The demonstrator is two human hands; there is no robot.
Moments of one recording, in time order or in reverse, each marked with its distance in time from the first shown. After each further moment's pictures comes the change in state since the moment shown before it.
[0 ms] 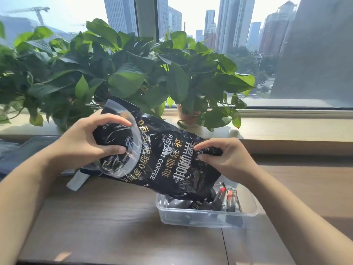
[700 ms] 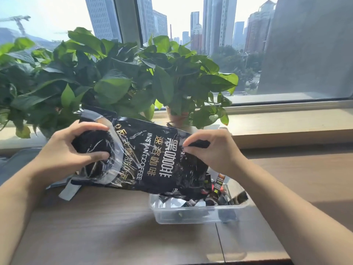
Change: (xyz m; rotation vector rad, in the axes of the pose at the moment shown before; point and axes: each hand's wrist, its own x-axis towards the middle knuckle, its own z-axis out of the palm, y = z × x) left_hand -0.008 -0.020 0.000 0.028 0.146 -0.005; right_hand 0.004 -0.011 0.000 -0.146 0.171 -0.279
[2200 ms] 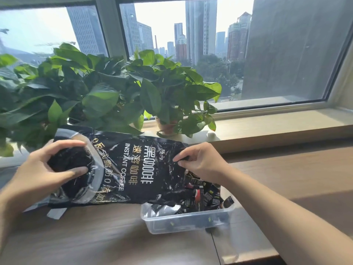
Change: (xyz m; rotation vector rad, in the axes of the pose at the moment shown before) left_hand -0.008 -0.023 -0.012 0.006 0.065 -0.012; right_hand -0.008 0.011 0.008 0.134 -0.156 0.336
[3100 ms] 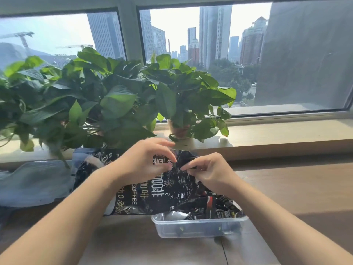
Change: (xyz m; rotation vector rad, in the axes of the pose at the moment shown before) left_hand 0.041 0.082 0.100 0.133 -0.416 0.321; right_hand -0.003 0.005 0.017 0.094 -0.022 -0.022
